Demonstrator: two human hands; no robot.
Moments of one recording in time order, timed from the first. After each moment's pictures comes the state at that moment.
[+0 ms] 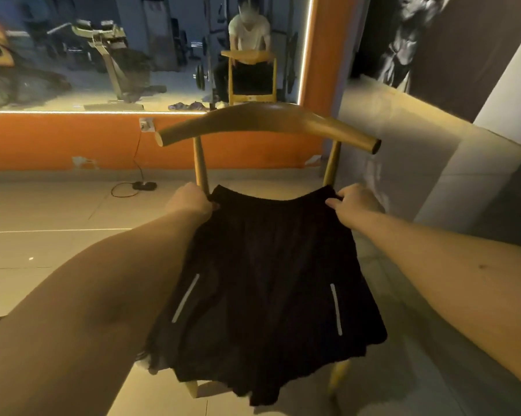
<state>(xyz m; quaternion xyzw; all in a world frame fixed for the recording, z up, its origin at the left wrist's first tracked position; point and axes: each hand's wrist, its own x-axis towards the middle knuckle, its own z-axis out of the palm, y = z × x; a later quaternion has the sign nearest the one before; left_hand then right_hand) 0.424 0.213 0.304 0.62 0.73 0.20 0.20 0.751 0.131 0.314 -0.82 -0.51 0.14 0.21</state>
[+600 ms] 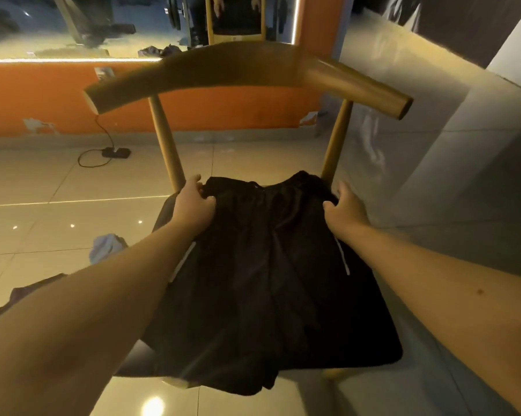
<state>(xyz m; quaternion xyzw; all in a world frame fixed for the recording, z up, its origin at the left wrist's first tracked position) 0.476 0.268 0.210 0.60 0.65 0.30 0.35 0.763 0.184 0.213 -0.80 -0.45 0.24 0.31</state>
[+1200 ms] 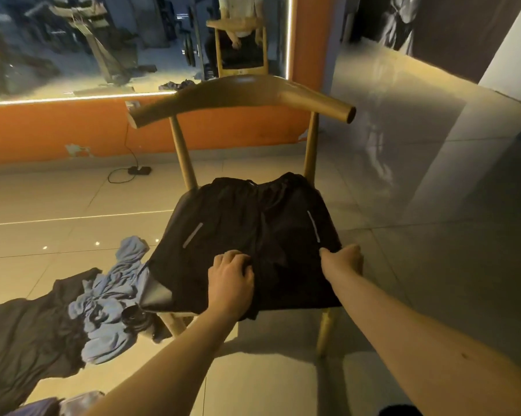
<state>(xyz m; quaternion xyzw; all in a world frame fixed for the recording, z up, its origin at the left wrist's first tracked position) 0.510 0.020 0.180 0.73 0.62 0.22 0.18 0.737 0.015 0.193 -0.86 -0.19 0.30 0.36</state>
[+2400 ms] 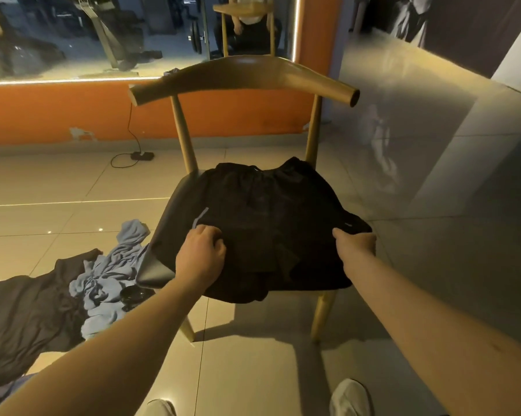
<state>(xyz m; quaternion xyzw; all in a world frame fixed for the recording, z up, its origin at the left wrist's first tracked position) 0.471 0.030 0.195 0.72 0.65 0.23 0.13 0.761 -0.005 0.208 -0.80 -0.13 0.36 0.46</state>
